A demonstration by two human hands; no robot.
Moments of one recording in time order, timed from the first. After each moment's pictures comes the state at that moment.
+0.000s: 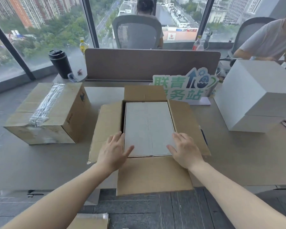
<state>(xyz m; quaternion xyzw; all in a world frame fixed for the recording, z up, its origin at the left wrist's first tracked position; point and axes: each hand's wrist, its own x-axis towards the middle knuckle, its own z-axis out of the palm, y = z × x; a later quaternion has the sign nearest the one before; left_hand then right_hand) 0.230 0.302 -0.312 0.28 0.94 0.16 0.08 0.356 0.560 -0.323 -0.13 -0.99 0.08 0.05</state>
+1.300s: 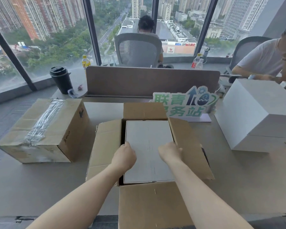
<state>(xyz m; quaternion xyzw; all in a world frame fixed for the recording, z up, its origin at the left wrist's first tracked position) 0.183 0.378 -0.295 0.18 0.95 0.21 0.17 0.249 0.531 -0.280 -0.47 -0.82 0.31 -0.10</state>
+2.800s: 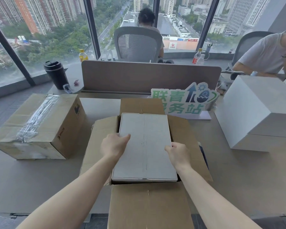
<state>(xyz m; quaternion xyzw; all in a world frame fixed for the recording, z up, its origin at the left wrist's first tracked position) 0.163 0.385 -0.276 0.00 0.94 0.33 0.10 0.286 0.563 -0.286 -0.40 -0.81 0.42 0.08</state>
